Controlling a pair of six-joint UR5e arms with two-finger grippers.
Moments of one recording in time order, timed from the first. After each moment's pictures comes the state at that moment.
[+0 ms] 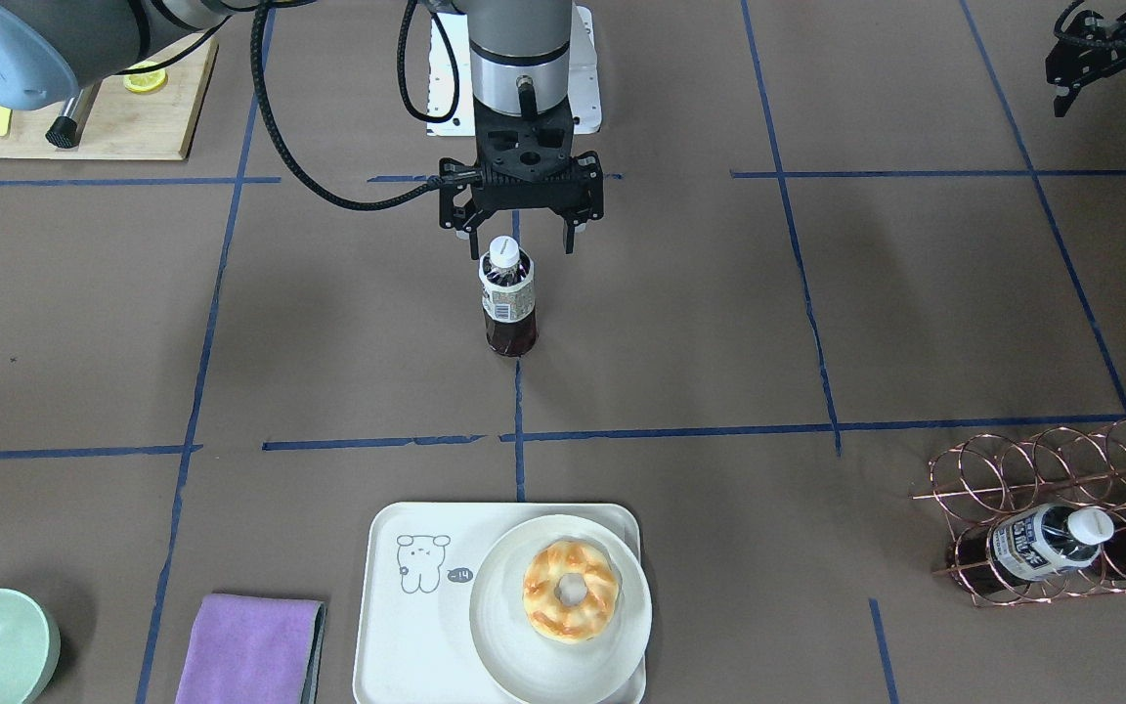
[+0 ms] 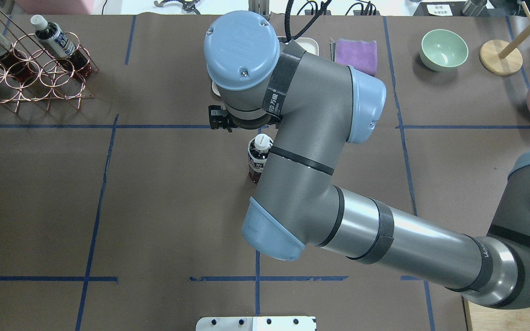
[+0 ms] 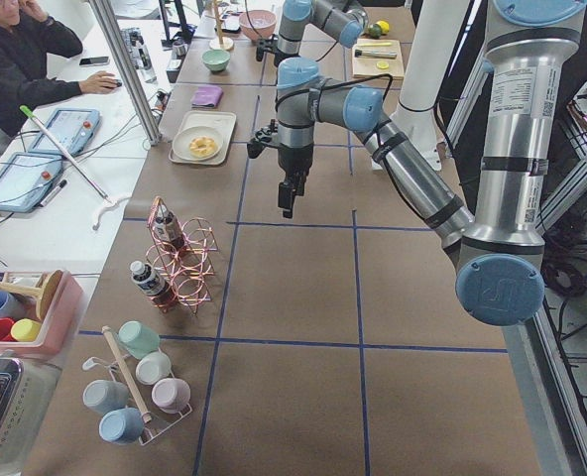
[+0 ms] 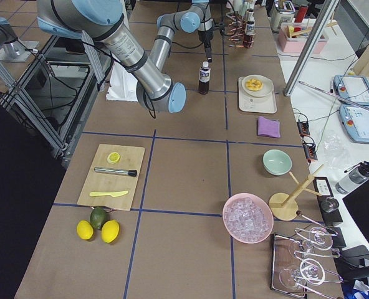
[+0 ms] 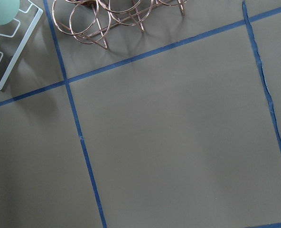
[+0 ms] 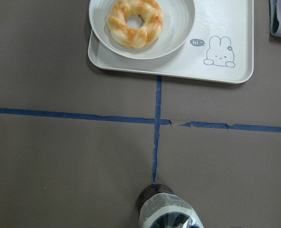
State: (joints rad) left arm -1.21 -1.60 -2.38 -1.00 -2.09 -0.18; right arm 0.55 -0.60 1.70 -1.89 1.72 1.10
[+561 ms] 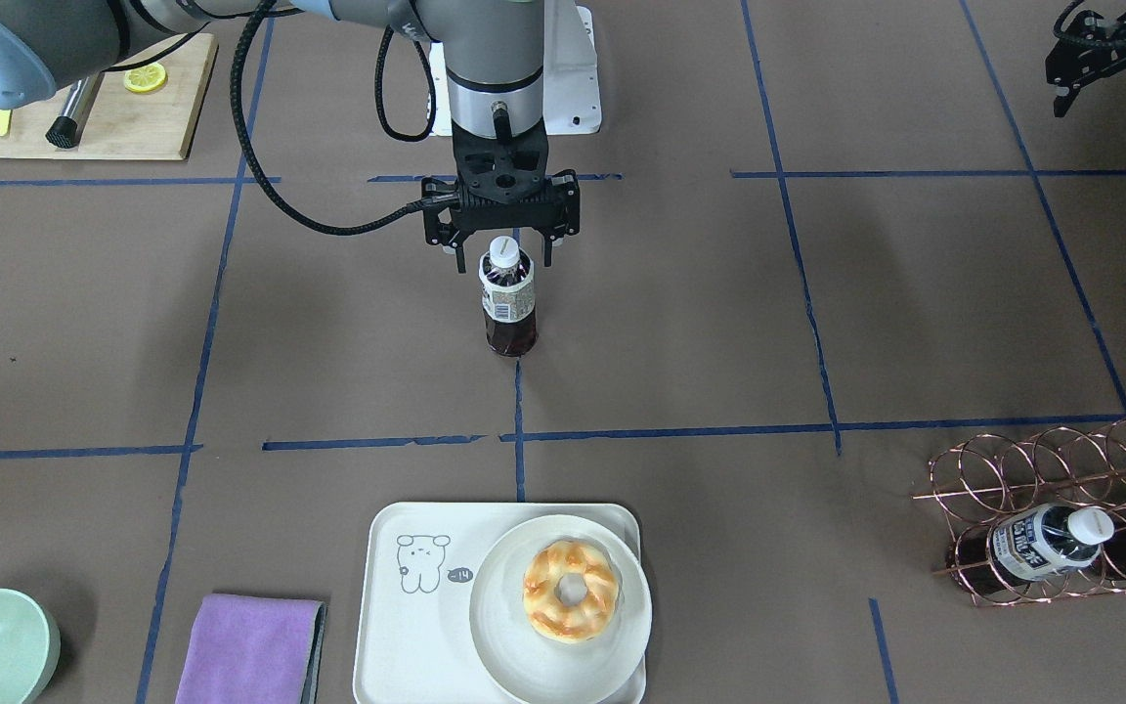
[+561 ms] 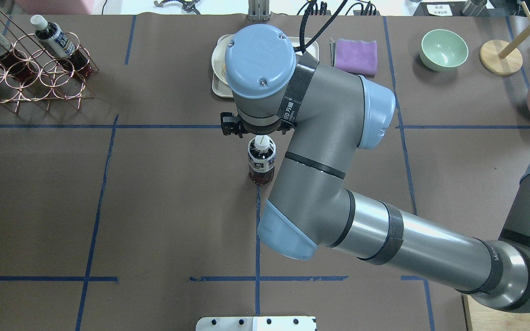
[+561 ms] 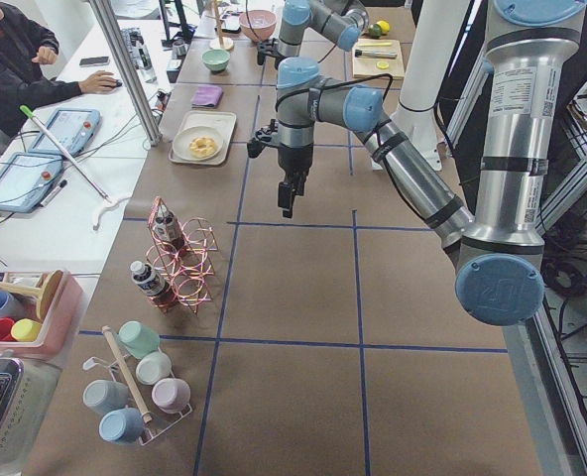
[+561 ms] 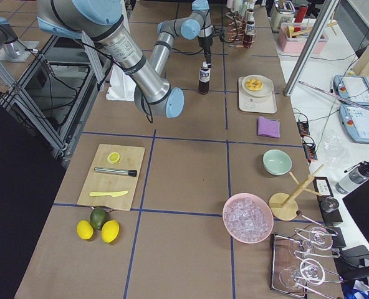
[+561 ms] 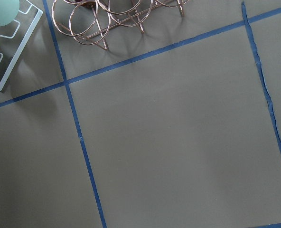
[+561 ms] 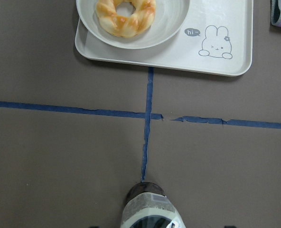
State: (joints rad) left arm -1.21 -1.60 -2.37 -1.00 -2.09 -0.18; right arm 0.55 -0.65 1.71 -1.86 1.75 1.10
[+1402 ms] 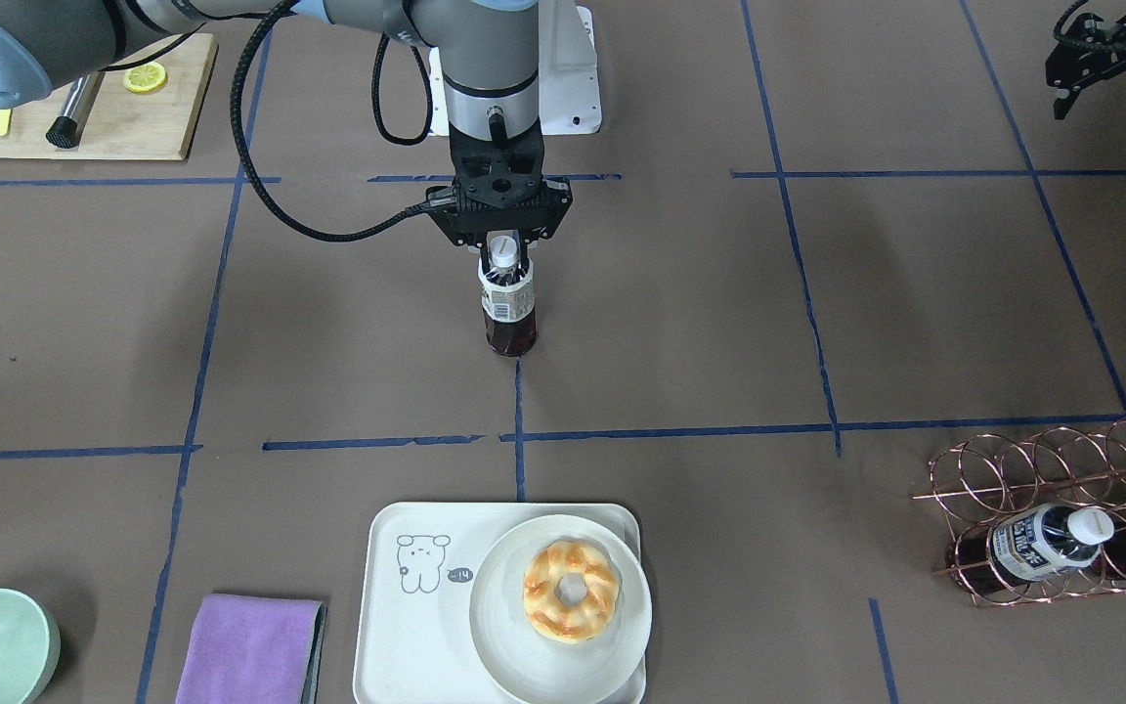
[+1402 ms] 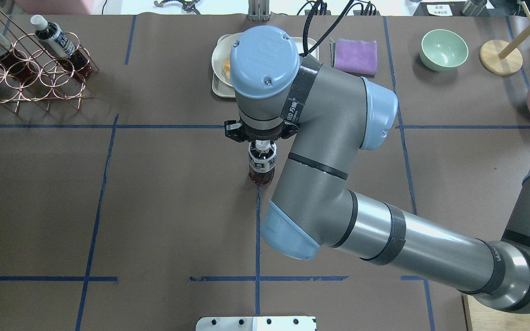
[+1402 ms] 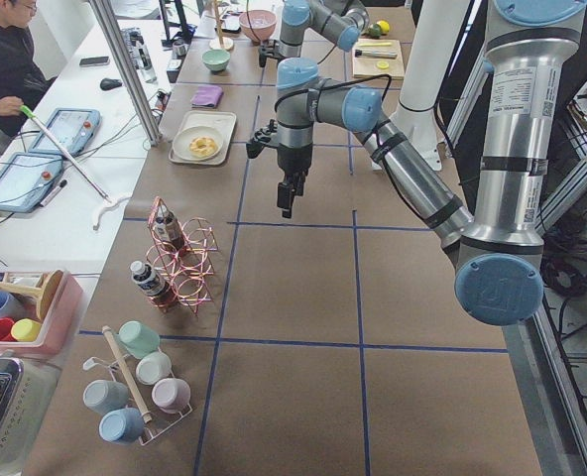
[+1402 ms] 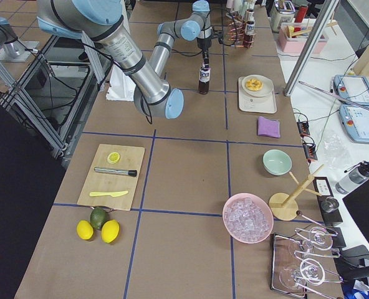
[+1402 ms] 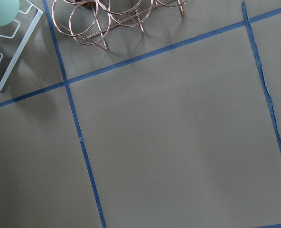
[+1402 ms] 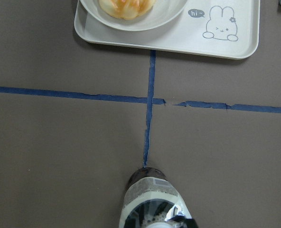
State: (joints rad) left arm -1.21 -1.60 -2.37 -1.00 -2.09 -0.18; right arm 0.55 -0.65 1.71 -1.86 1.79 1.10
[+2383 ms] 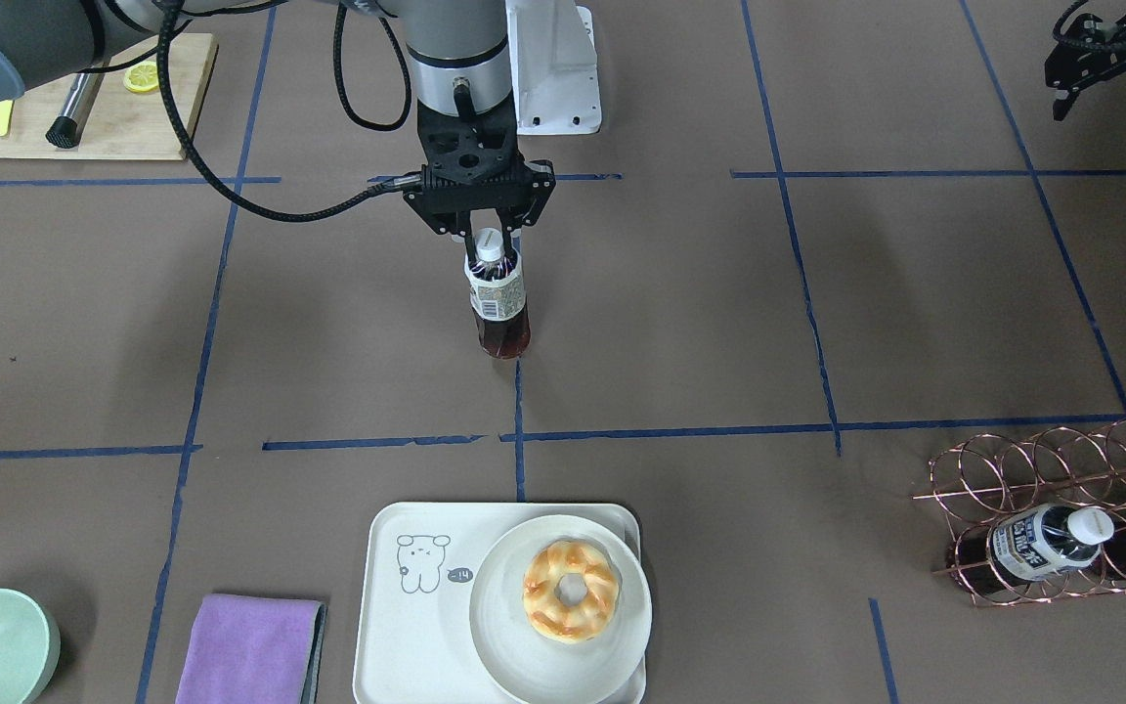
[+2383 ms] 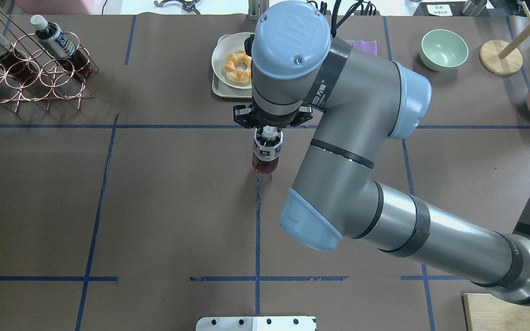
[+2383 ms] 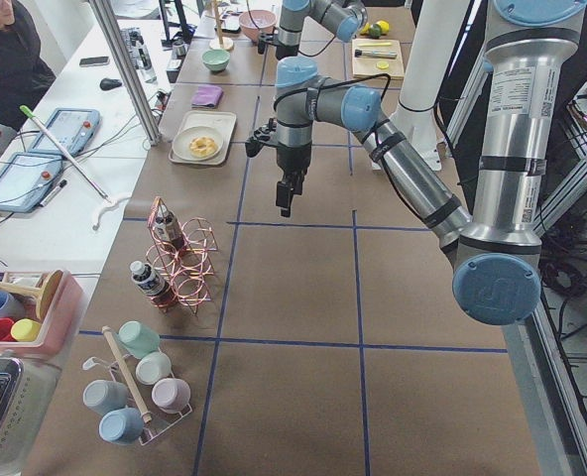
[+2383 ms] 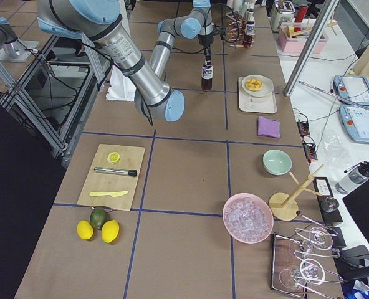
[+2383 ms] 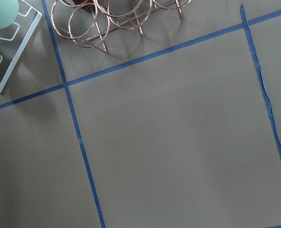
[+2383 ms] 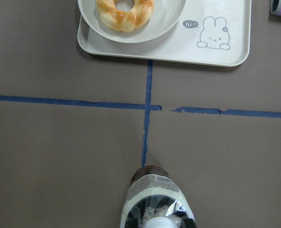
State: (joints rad) left arm -1.21 -1.61 -2.37 -1.00 -2.09 -0.18; right arm 0.61 -0.67 1.78 -1.86 1.81 1.10
